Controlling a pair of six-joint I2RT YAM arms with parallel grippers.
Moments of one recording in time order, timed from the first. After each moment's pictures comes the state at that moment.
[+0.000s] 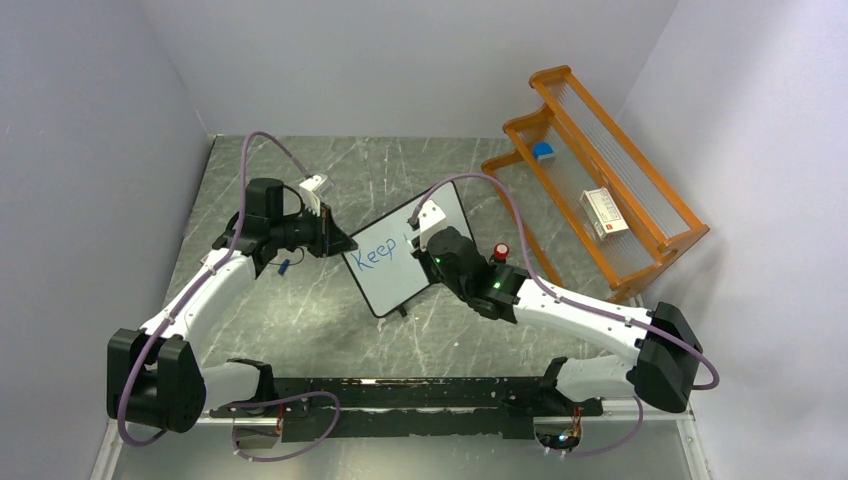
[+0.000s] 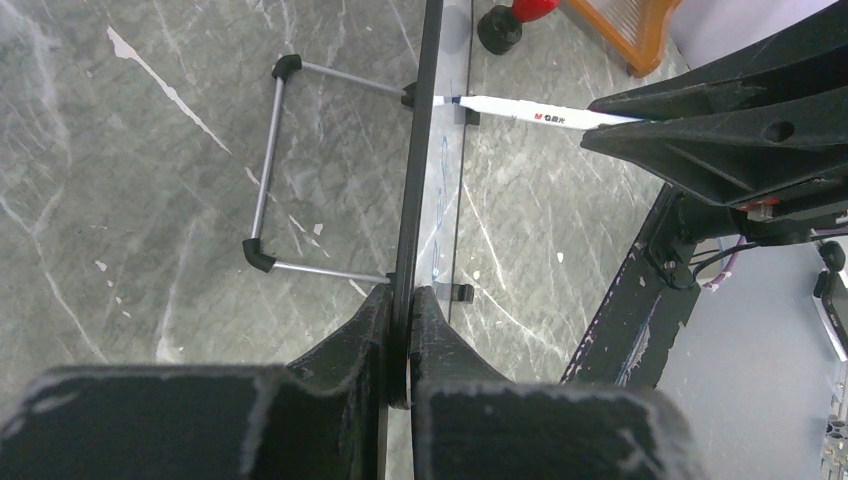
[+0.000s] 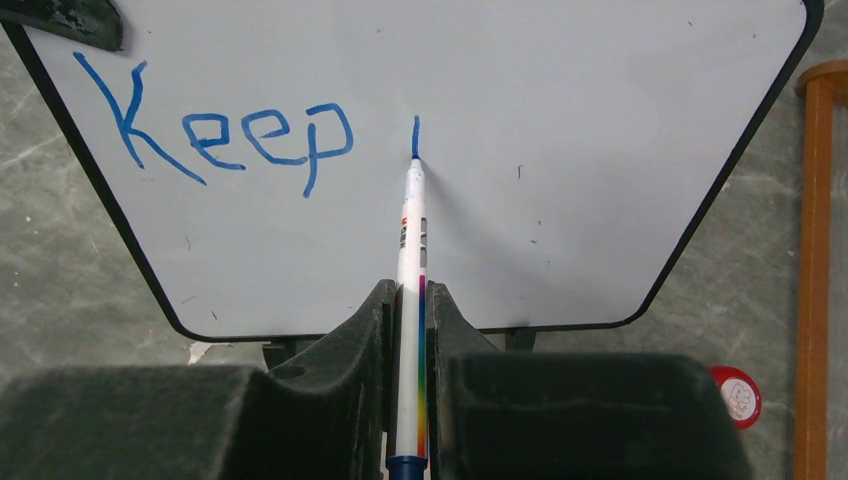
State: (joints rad) left arm -0.21 1.22 0.83 -0.26 0.79 -0.08; right arm 1.00 1.26 0.88 -0.12 0.40 0.08
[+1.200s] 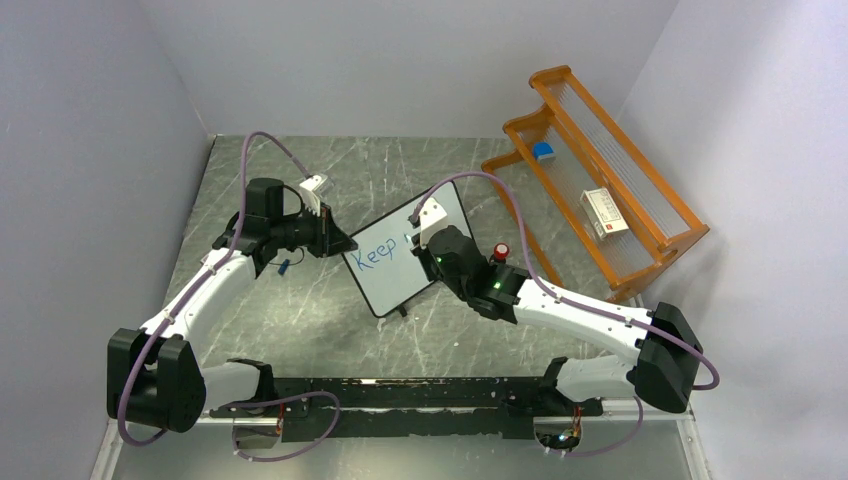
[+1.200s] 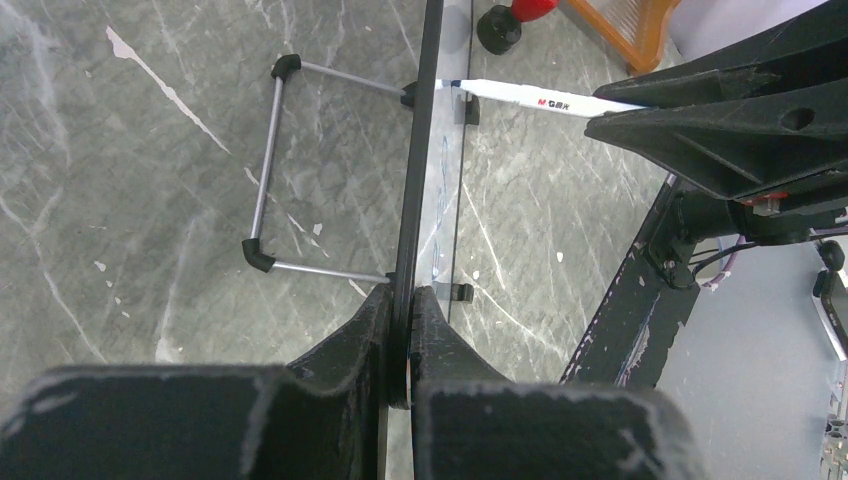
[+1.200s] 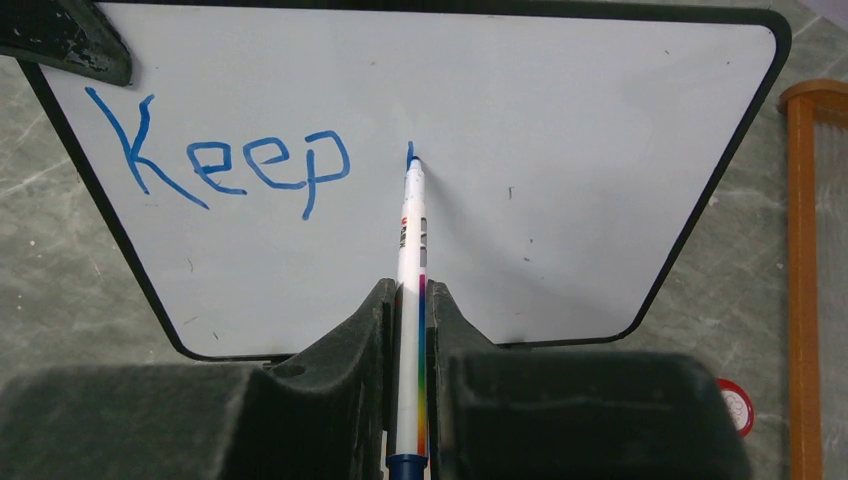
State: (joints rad) left arm -0.21 1.22 0.83 -0.26 0.79 -0.08; right arm 1.00 1.26 0.87 -0.09 0.42 0.07
